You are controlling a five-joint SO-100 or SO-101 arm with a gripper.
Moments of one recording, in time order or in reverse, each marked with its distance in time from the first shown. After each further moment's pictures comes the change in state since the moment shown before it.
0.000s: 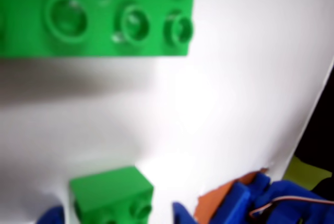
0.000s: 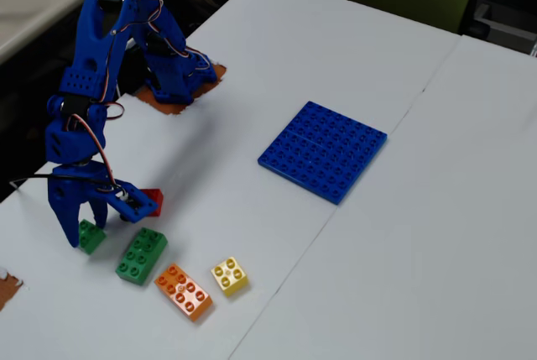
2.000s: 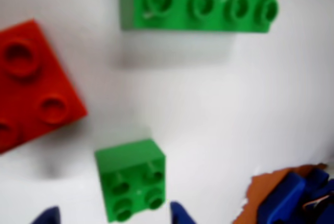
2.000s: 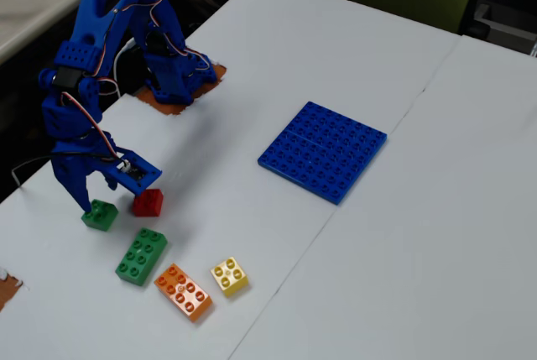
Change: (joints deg) arm 1.9 10.1 1.8 19.0 0.2
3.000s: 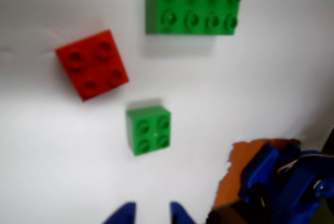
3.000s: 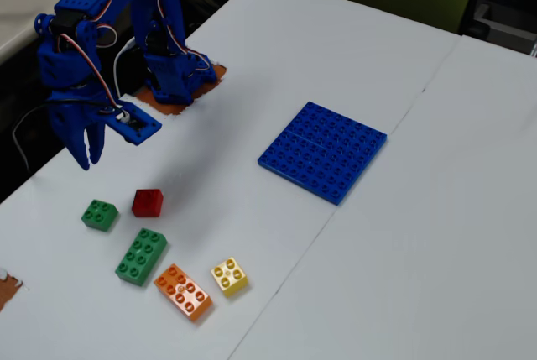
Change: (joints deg) arm 0.3 17.8 0.0 17.3 0.0
